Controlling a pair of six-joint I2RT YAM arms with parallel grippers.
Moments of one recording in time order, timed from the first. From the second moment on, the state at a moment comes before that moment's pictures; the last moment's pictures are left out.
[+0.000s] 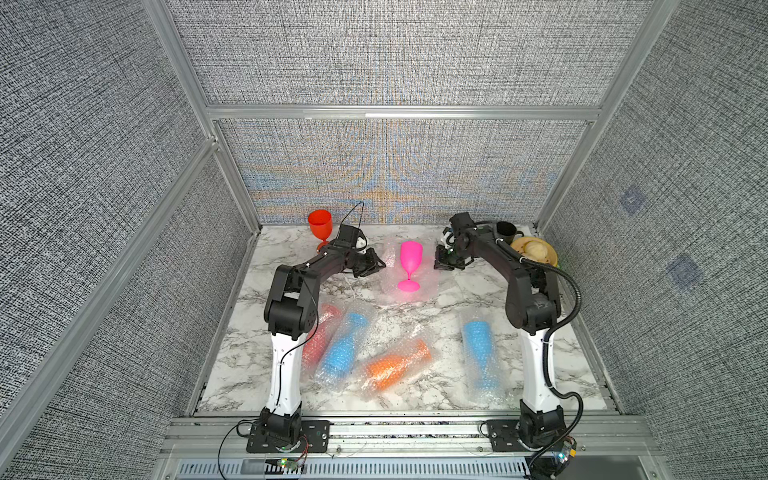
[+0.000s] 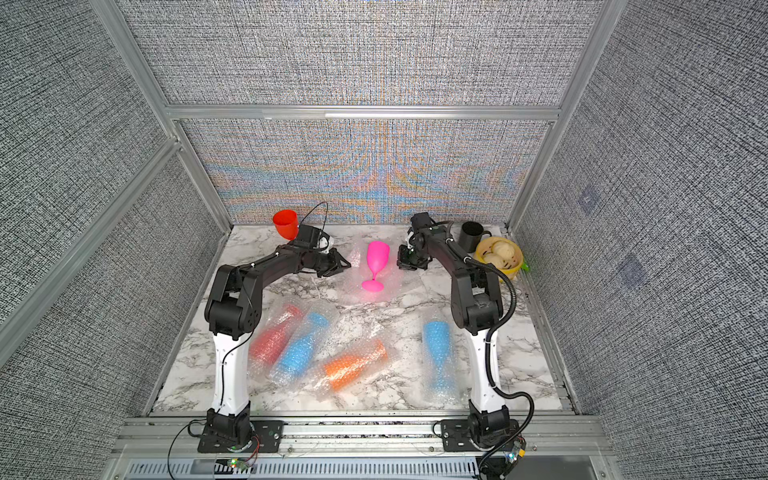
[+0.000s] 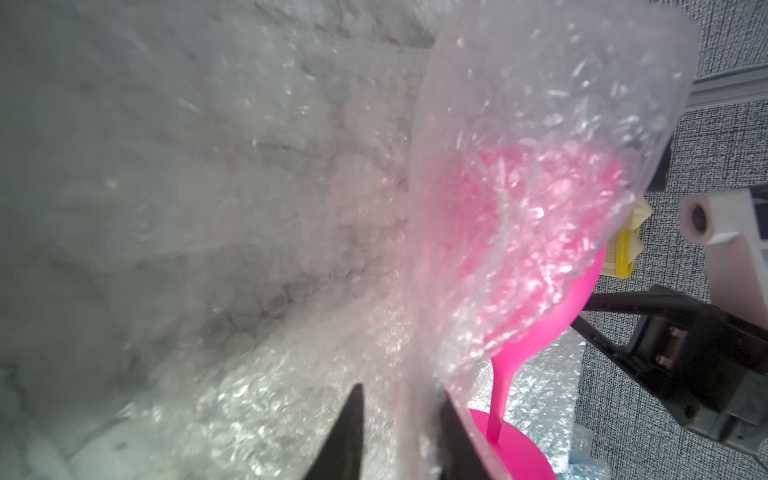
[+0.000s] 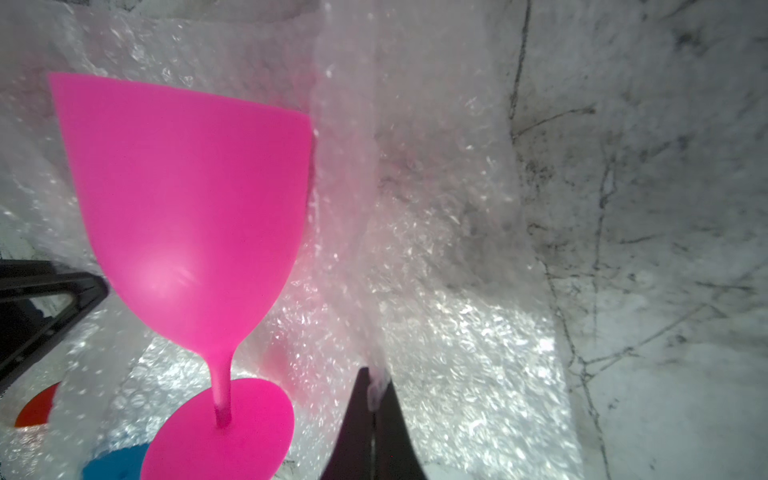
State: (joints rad) left arm -0.31 2.21 1.63 -0.34 0.59 -0.64; right arm 0.25 2.28 1.94 -0.84 -0.33 0.34
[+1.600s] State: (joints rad) left arm -0.60 2.52 2.20 -0.82 0.34 -0.39; right arm 0.26 2.32 1.93 -0.83 -0.35 0.40
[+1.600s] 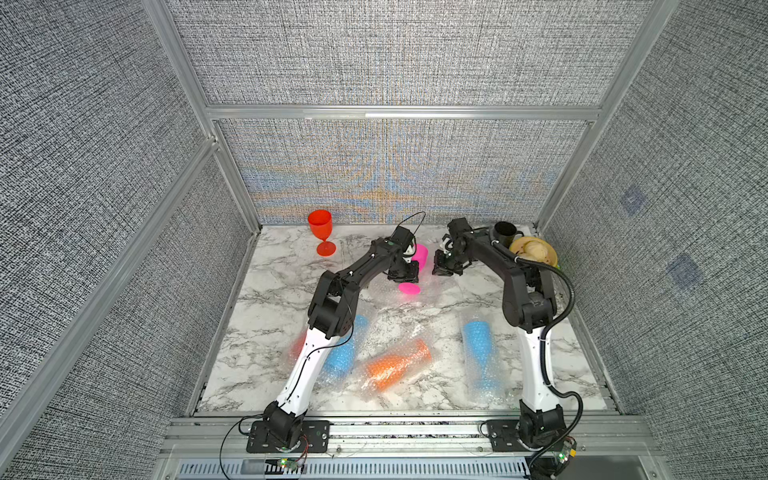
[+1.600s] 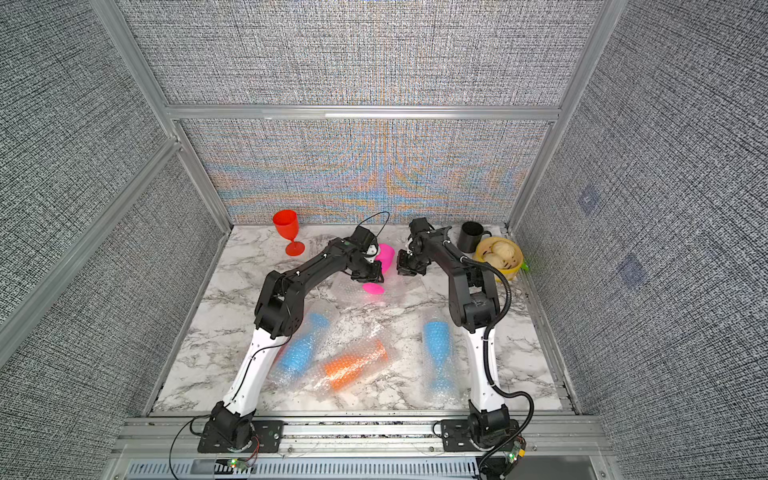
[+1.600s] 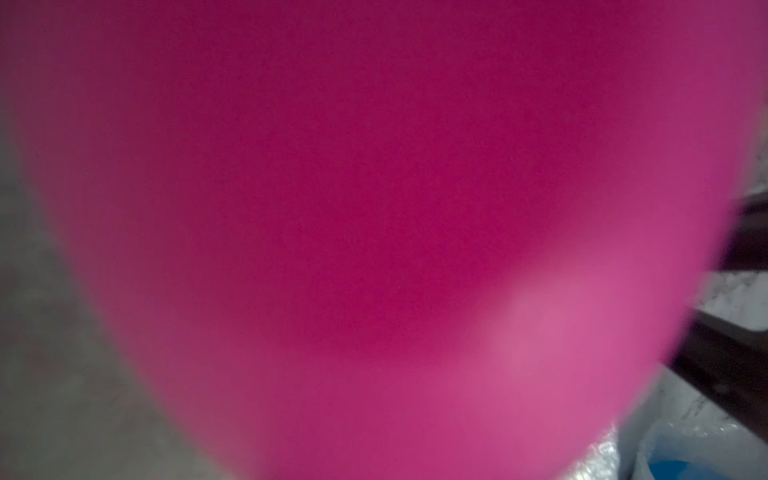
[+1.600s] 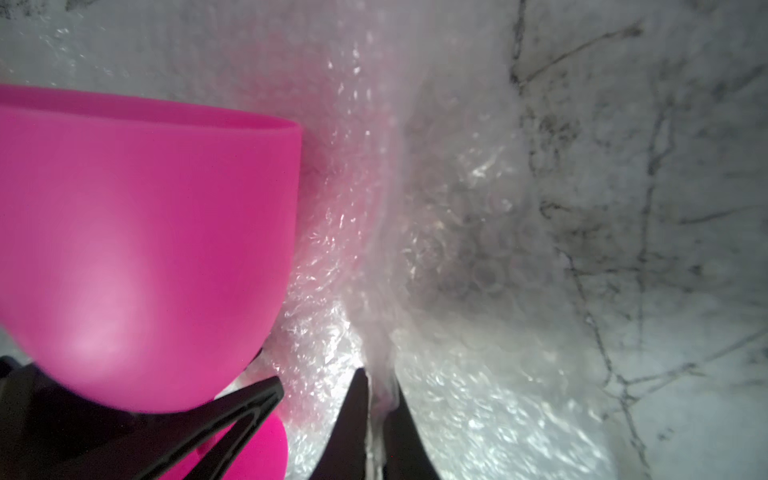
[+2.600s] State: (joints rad) left arm -0.52 2.14 1.76 -0.53 0.38 -0.37; right arm 0.24 2.22 1.96 -0.89 -0.32 0.40
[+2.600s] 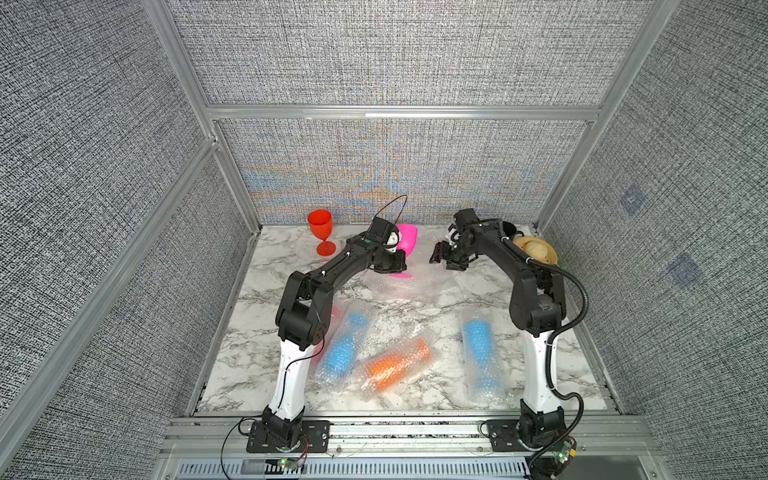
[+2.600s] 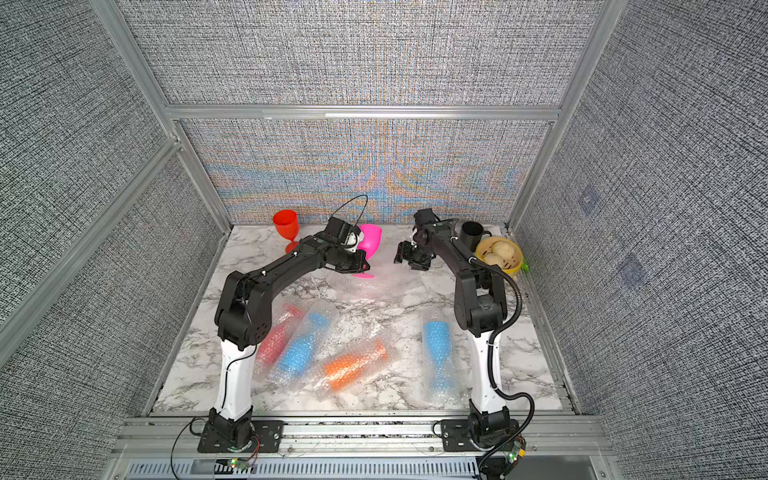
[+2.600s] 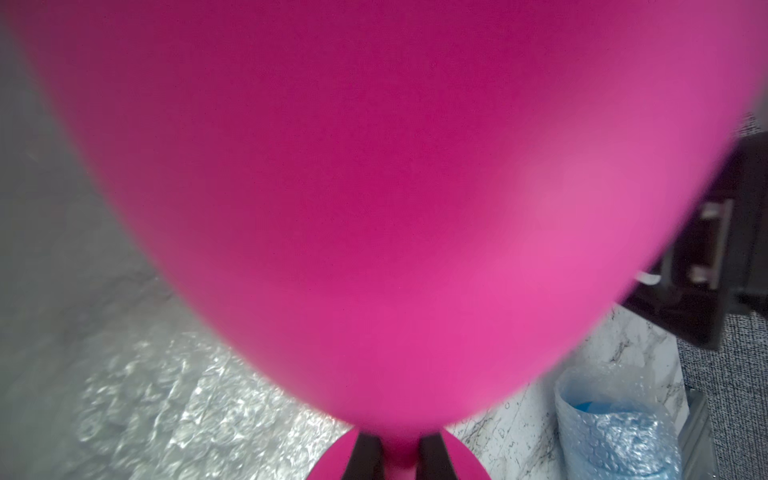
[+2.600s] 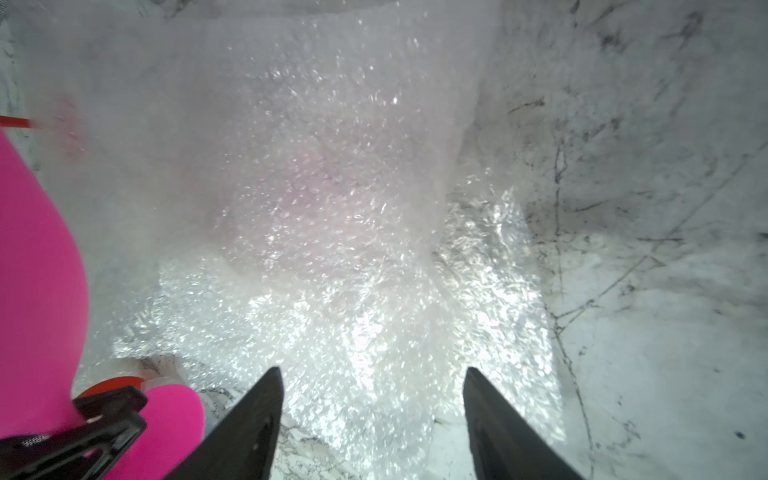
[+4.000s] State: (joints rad) left arm -0.53 1.83 0.87 0.86 0.43 0.39; right arm 0.31 1.89 1.98 -0.98 -0.63 0.29
